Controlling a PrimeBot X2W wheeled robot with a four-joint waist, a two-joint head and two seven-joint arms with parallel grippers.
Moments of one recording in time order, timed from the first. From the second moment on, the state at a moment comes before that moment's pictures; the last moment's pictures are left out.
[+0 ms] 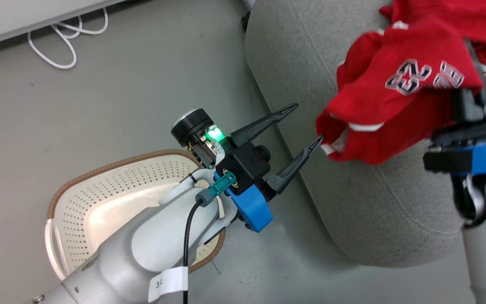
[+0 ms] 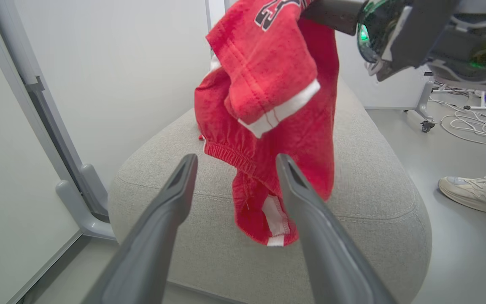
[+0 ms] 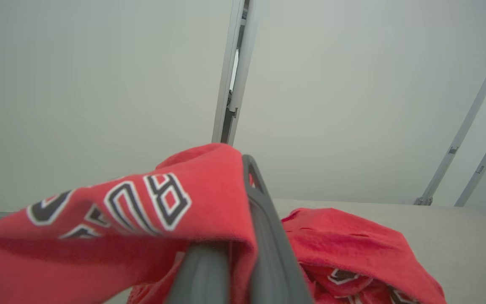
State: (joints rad) left arm -0.80 0.20 -0.99 0.38 -0.40 -0.13 -0.26; right arm -0.50 -0.18 -0.04 0.14 0.10 0.13 -0.26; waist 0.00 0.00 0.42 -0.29
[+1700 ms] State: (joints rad) left arm -1.00 0.34 -1.02 0.24 -0.35 -0.11 -0.19; right arm -0.93 -0.28 -0.63 0.55 -0.05 0.13 -0.26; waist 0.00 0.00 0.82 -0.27
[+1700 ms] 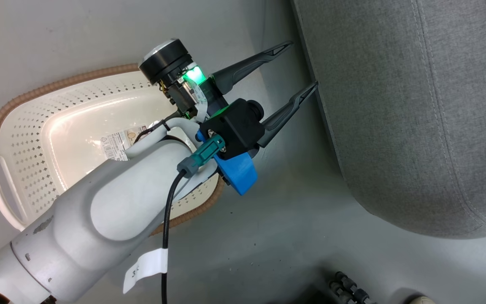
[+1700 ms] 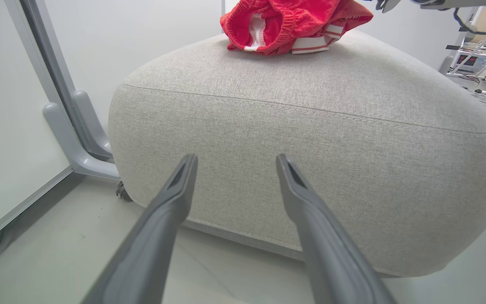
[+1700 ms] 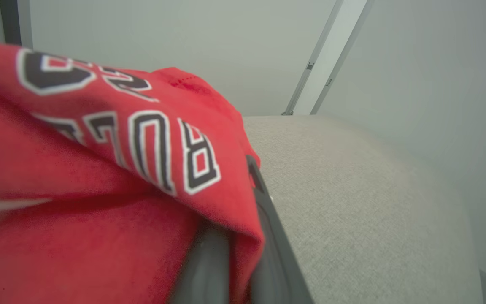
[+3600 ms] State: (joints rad) left arm -0.25 0.12 -0.17 0.16 -0.21 -0.05 -0.26; right arm -0.24 -0.15 -0.02 0.16 0.08 0.13 -0.26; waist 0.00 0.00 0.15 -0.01
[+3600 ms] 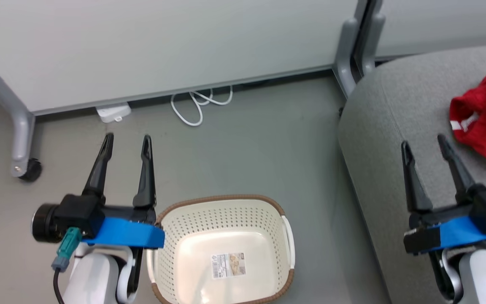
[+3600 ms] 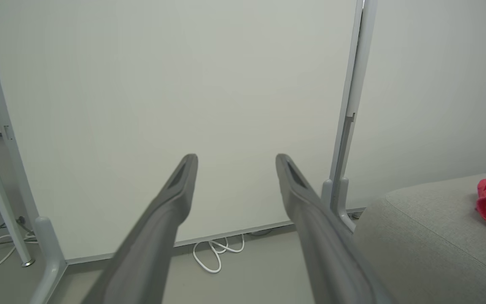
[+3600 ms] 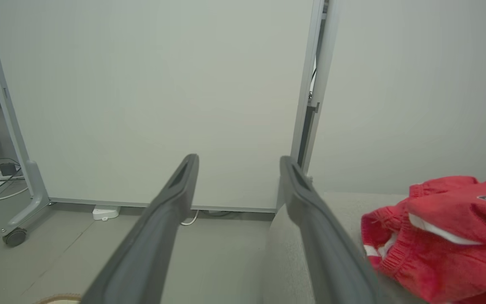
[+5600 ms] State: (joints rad) left arm -0.02 0.05 -0.04 0.27 -0.38 -0.12 -0.21; right arm -0.06 -0.05 -0.05 0.32 0.34 0.13 -0.20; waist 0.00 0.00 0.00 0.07
